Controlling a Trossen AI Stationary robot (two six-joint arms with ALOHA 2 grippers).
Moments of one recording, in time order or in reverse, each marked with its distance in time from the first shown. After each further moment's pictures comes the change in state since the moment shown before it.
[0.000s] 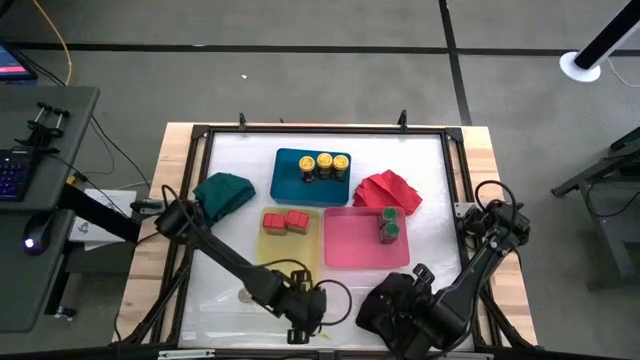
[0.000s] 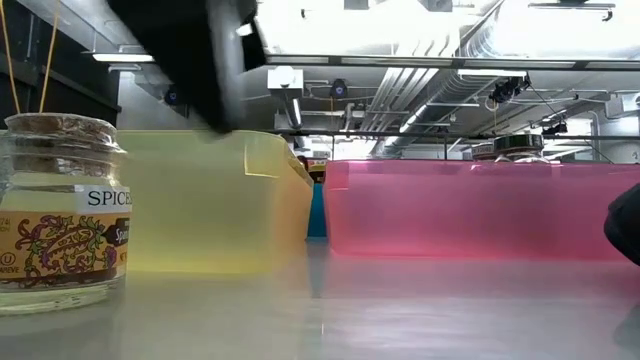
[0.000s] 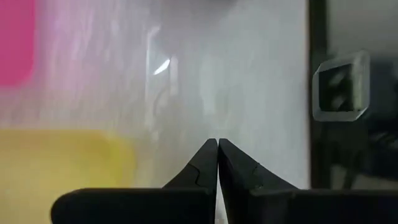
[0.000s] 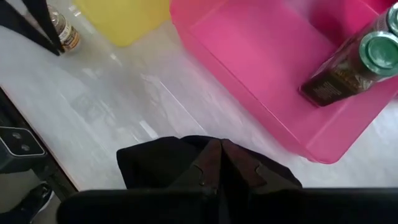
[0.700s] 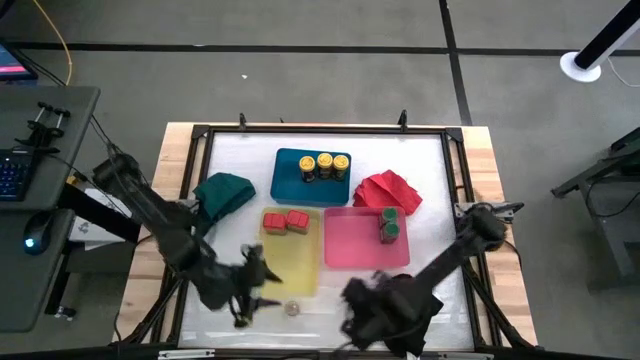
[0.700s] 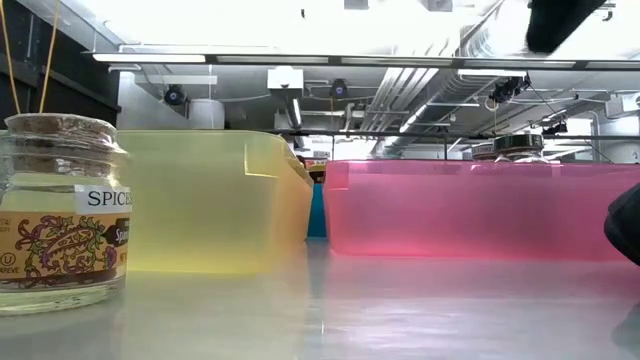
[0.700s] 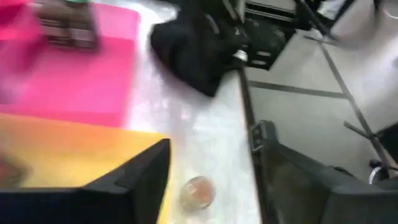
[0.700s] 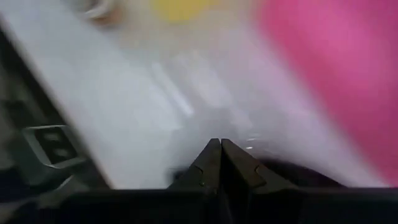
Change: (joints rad) left arm -0.163 -0.684 -0.498 0.281 -0.356 -0.035; right arm -0.179 0.147 0.000 0.404 -0.225 -0.335
